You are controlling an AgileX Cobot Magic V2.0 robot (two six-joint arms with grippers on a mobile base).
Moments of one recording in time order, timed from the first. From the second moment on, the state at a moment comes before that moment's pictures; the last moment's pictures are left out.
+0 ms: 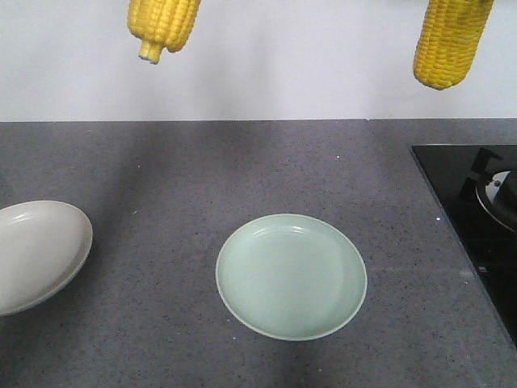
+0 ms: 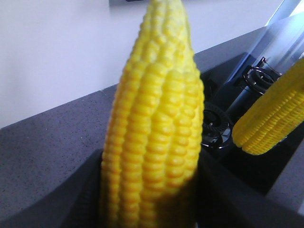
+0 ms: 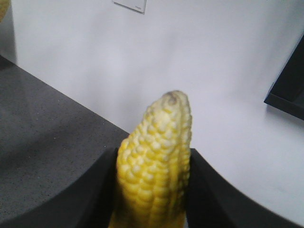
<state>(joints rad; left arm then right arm) -0.36 1.82 -2.49 -0.48 1.29 0.00 0.01 1.35 -1.79 0.62 0.96 -0.72</state>
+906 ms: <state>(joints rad) -0.36 1.82 -2.49 -0.44 1.29 0.02 0.02 1.50 -1.78 0.91 1.25 -0.60</state>
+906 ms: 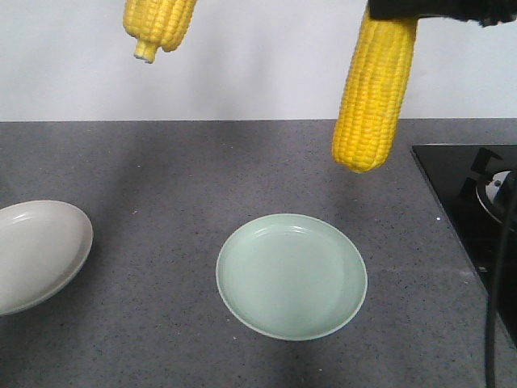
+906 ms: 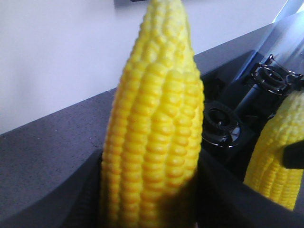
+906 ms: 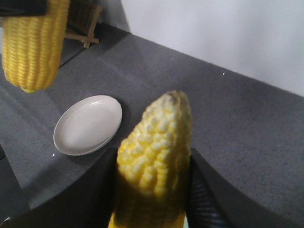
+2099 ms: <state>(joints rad) -0.36 1.75 -1.95 0.06 1.28 0.03 0.26 1.87 -1.57 0.73 1.22 -0.72</state>
